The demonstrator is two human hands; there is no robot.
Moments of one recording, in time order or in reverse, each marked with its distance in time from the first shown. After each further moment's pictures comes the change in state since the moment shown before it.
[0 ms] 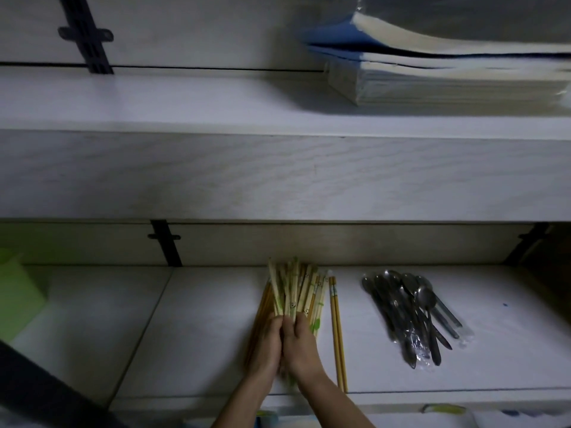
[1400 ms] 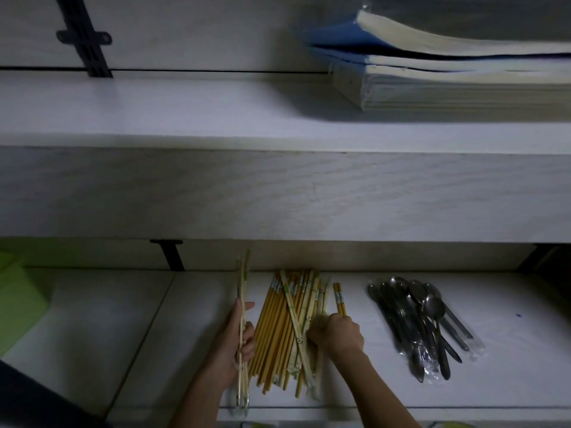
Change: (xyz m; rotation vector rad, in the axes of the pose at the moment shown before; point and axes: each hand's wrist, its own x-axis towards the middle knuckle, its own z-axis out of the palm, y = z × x) left_hand 0.000 0.032 -0.061 -0.337 -0.094 0.050; right_hand 0.053 0.010 -0.056 -0.745 0.022 0.265
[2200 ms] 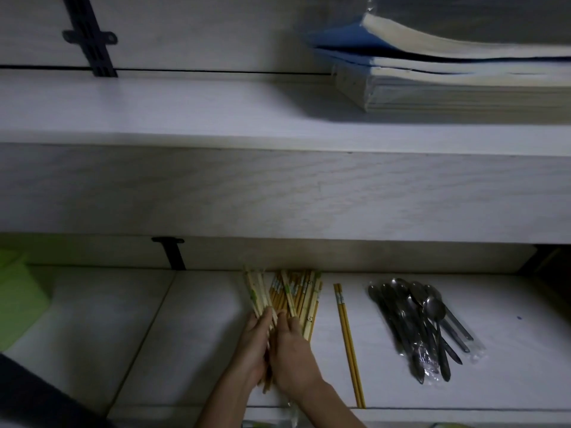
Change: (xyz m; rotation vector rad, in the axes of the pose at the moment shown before) left_hand -0.004 -0.016 0.037 -0.042 0.068 -0.011; right_hand -0.054 -0.041 0.036 0.068 -0.019 -0.514
